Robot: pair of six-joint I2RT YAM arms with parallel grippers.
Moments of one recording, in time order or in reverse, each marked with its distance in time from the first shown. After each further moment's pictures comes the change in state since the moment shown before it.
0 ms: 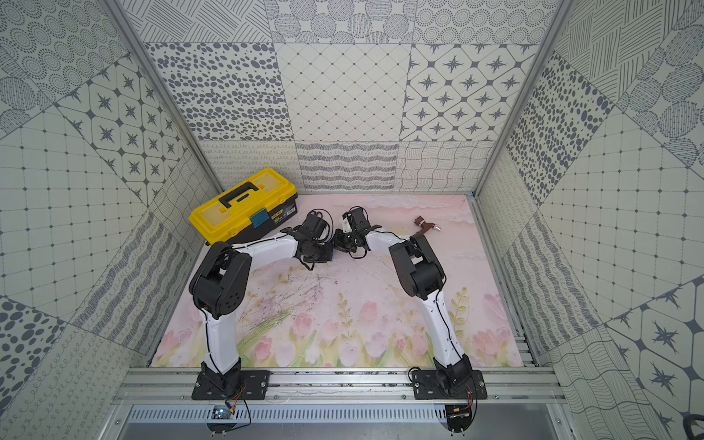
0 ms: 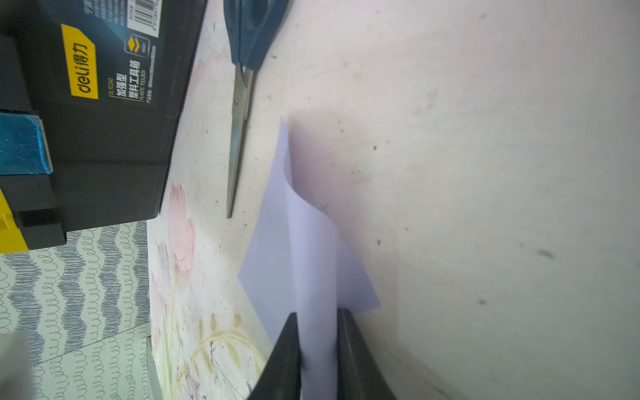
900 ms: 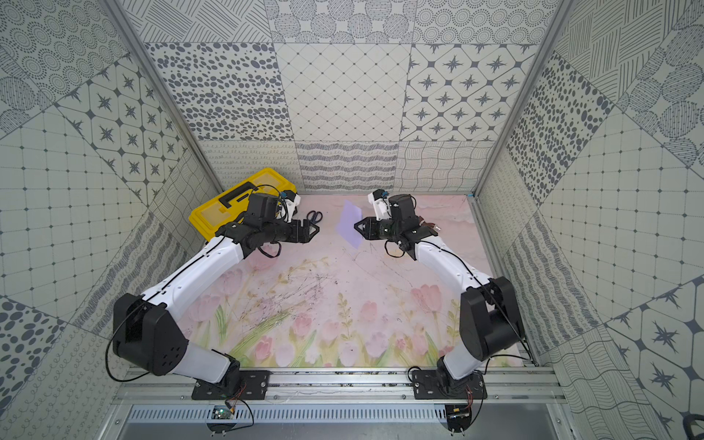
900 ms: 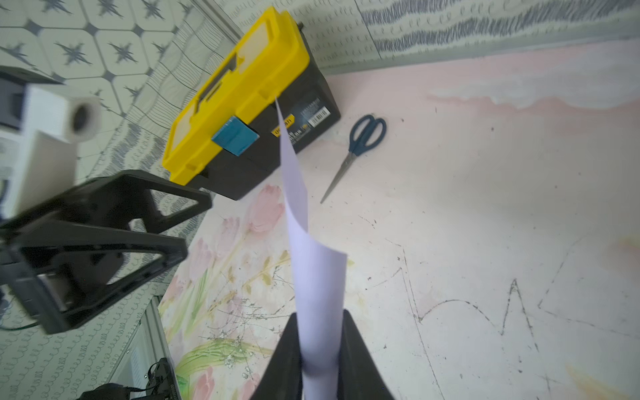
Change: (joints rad) left arm 0.157 -0.499 -0.090 -0.022 0.219 0.180; right arm -0.145 -0.805 -0.449 -0.027 -0.047 -0.315
